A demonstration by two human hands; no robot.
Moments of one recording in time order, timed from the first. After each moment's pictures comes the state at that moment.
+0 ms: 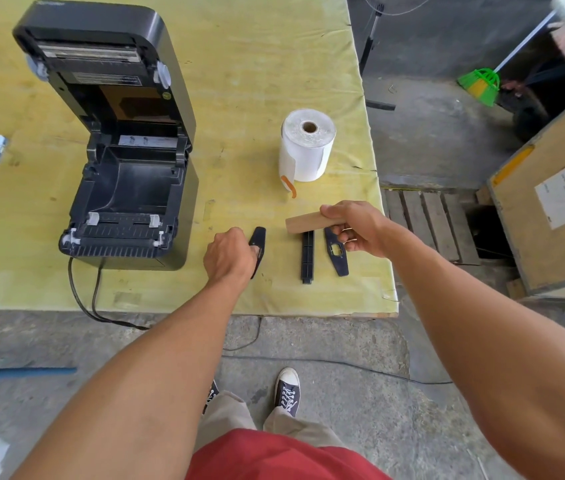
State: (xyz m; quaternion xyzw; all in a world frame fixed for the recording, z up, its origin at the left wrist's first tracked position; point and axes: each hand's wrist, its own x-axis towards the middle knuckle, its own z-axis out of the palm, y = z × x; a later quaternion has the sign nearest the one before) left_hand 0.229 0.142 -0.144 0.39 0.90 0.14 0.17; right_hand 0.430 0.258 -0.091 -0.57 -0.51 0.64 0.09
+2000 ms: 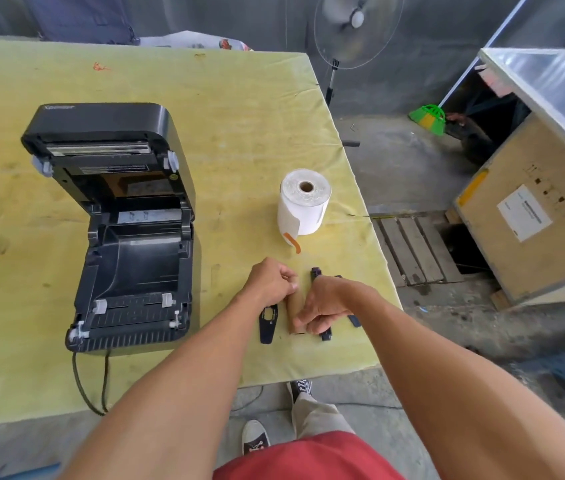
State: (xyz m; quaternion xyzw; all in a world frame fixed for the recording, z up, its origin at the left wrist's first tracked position) left_hand 0.215 0.204 -0.112 0.48 0.73 0.19 0.45; right_hand 0.363 0.241 -0.113 -0.55 -0.61 0.54 -0.20
